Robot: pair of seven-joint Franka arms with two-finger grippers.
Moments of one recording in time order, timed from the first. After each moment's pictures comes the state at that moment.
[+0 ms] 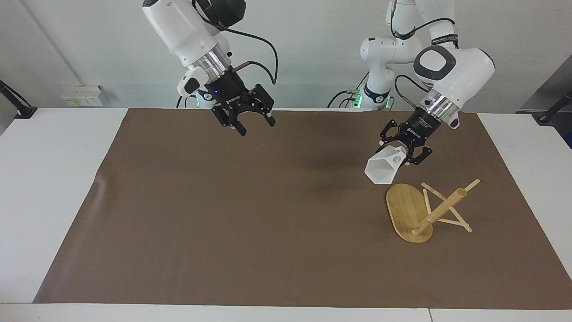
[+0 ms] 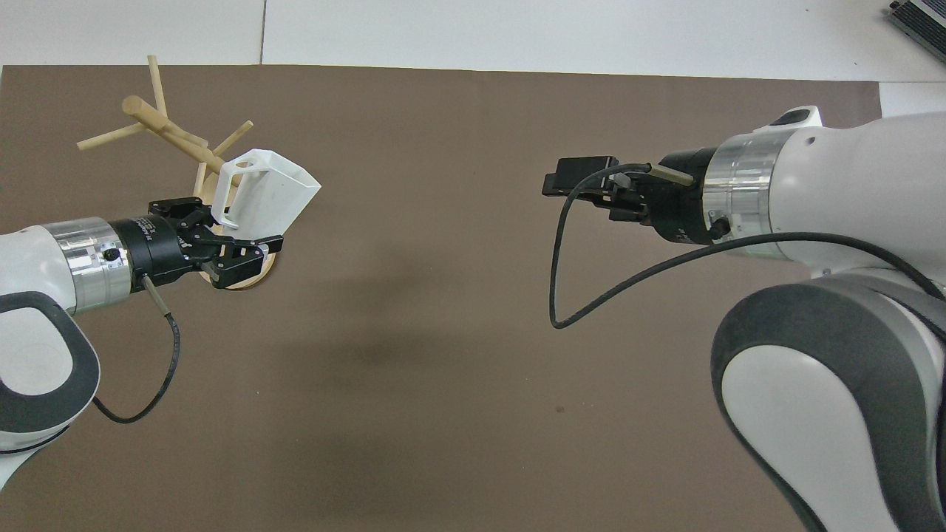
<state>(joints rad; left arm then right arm) -0.08 -0.15 -0.08 -2.21 -0.85 2.40 -2.13 -0.07 -0.01 0.37 -1.71 0.43 2.08 0.36</state>
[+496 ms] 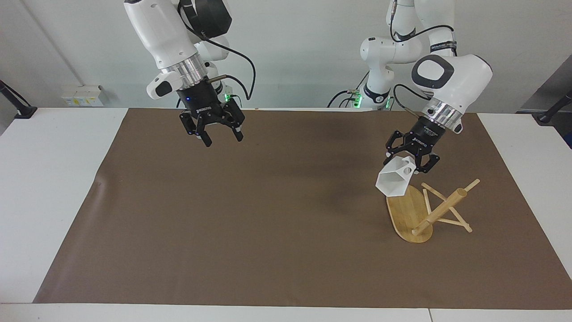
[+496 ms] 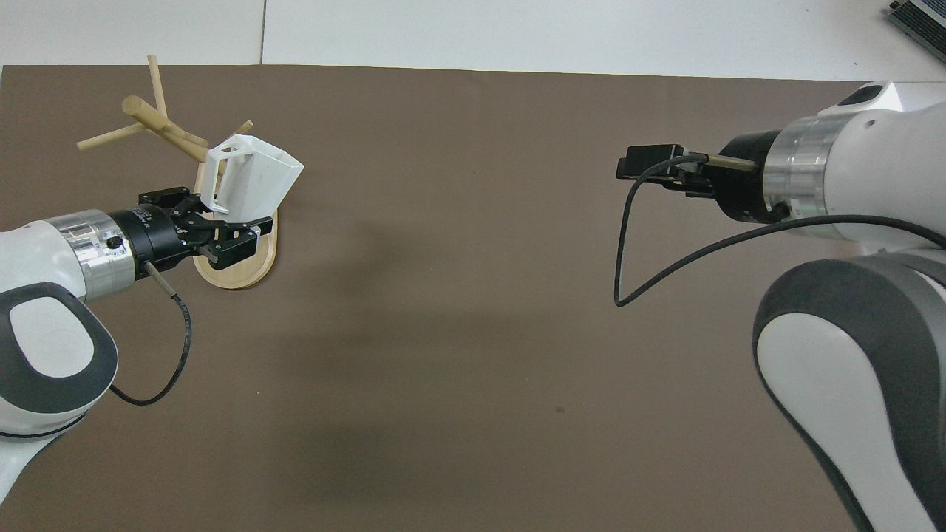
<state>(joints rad) -0.08 -0.10 -0.08 -2.21 -0.85 2.52 -2.16 -0.07 0.00 0.28 -1.72 0.27 2.08 0.25</state>
